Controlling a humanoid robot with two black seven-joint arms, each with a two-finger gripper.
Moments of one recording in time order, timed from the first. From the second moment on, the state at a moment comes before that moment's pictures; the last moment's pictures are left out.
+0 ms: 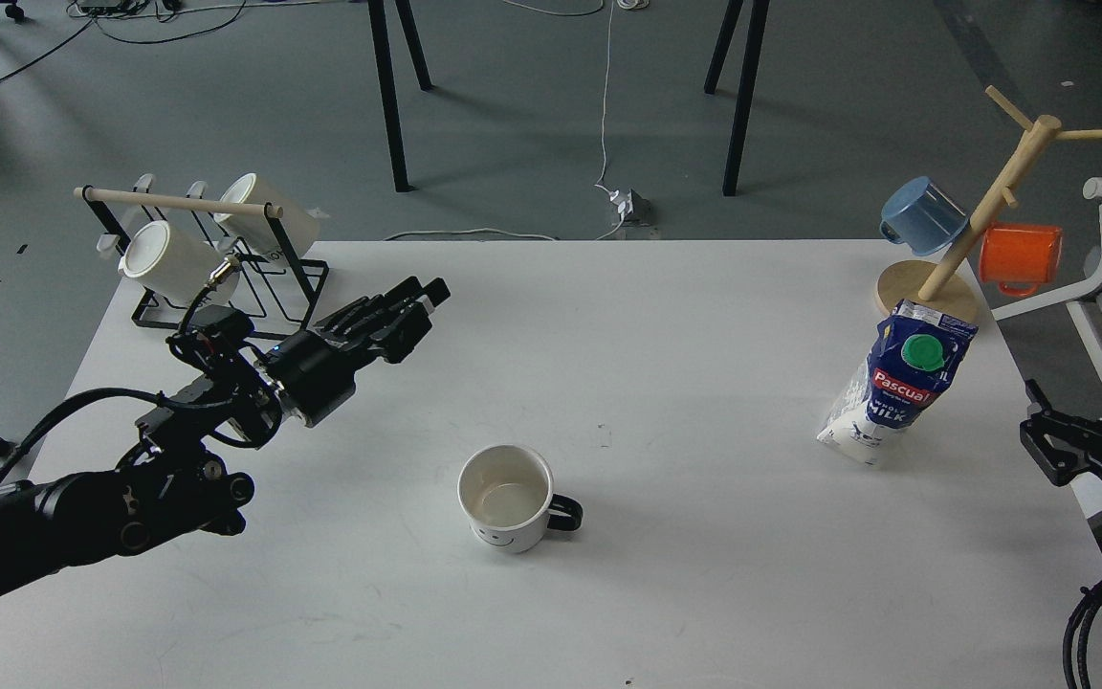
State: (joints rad) left arm -0.69 0.50 -0.17 -1.01 1.48 0.44 -0.49; right arm -0.12 -0.65 1.21 1.10 0.61 0.49 0.00
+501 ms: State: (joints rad) left arm -0.40 0.57 -0.54 -1.15 1.26 0.31 -0.49; right arm -0.36 -0.47 1.13 1.27 0.63 0.49 -0.01
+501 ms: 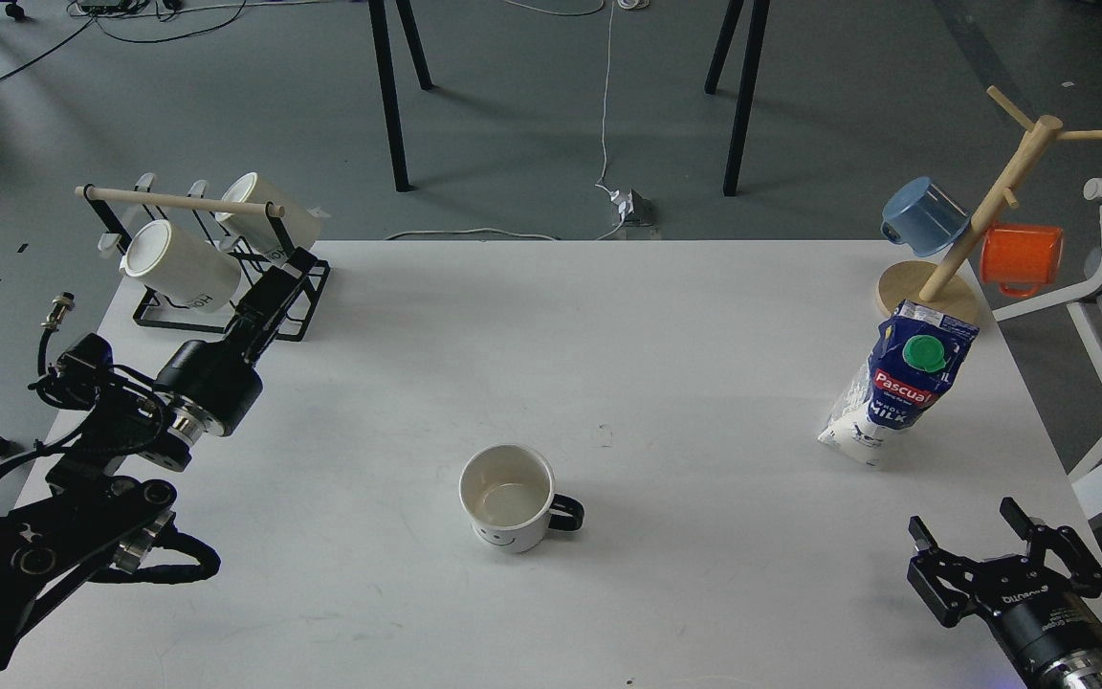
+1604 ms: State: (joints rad) left arm -0.33 0.57 -0.54 -1.16 1.27 0.31 -0.49; right arm -0.11 -0.28 1.14 1.11 0.61 0.49 0.02
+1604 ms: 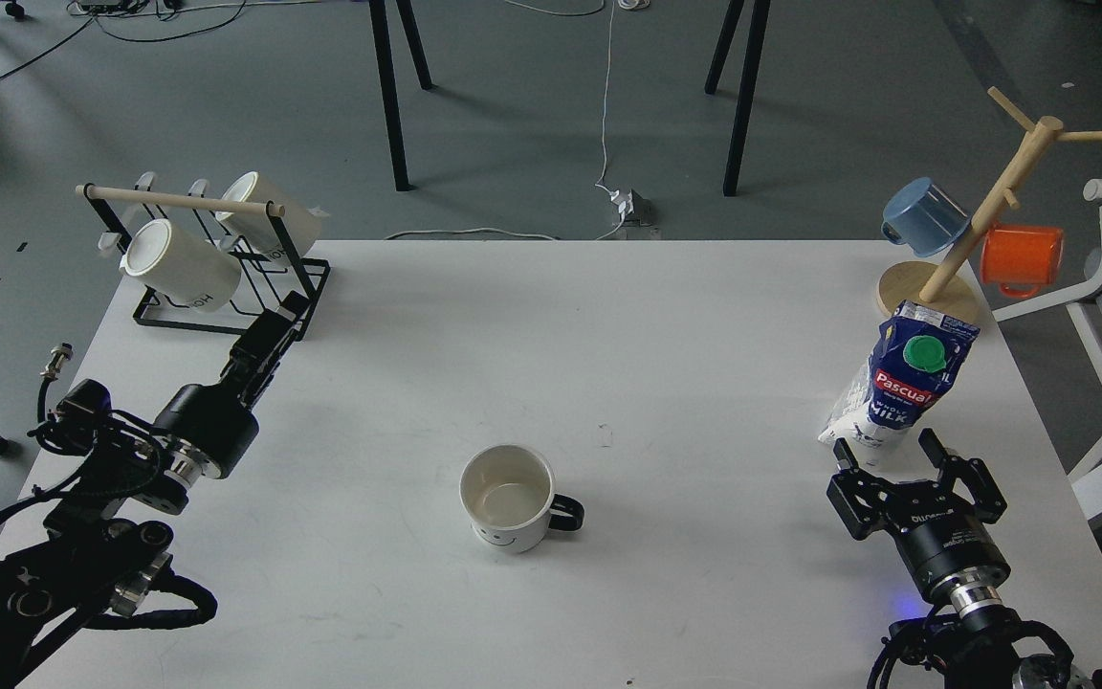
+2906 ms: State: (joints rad) left arm -0.32 0.57 -0.54 -1.14 1.27 0.31 -0.49; right arm 0.06 -0.19 1.16 0.91 0.61 0.49 0.03
